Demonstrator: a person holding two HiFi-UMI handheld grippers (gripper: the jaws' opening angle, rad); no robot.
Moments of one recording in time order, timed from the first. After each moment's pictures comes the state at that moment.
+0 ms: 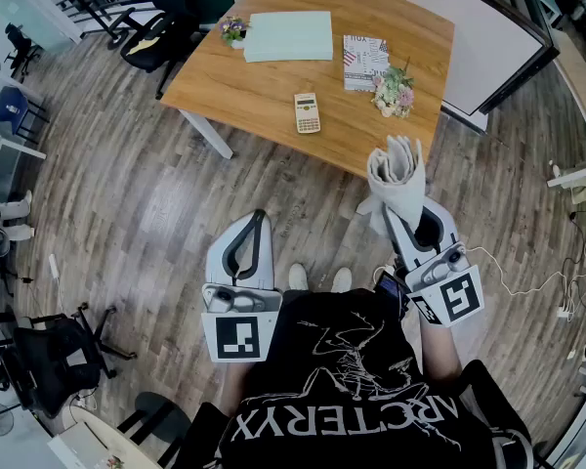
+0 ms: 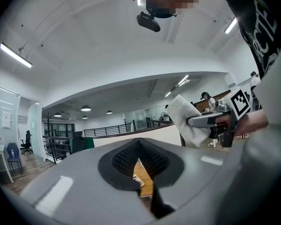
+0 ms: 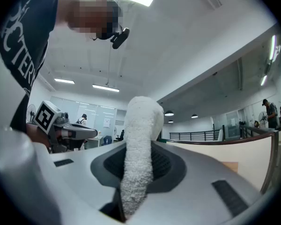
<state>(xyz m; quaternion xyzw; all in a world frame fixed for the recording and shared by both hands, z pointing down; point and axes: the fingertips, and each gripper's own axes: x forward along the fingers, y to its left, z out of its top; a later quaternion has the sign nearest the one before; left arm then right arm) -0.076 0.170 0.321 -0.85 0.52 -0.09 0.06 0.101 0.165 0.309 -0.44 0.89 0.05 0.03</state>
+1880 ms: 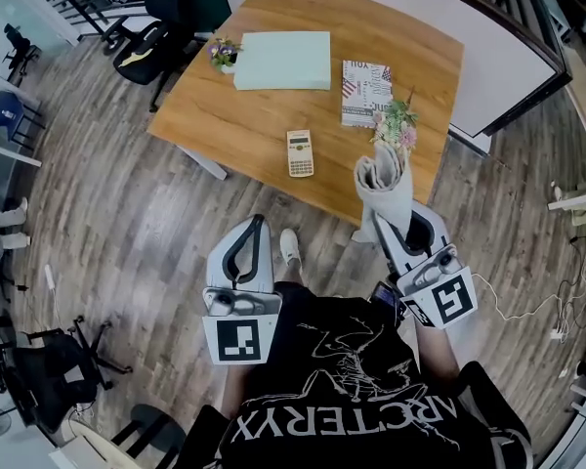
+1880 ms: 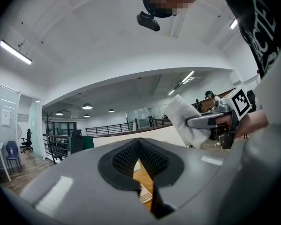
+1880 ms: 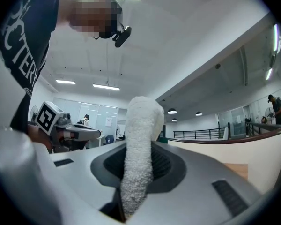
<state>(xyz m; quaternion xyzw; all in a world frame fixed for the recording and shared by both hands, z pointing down) -0.045 0.029 0.339 -0.84 0.54 -0.09 0.05 0.119 0.021 0.328 -0.42 0.91 0.04 0.02</state>
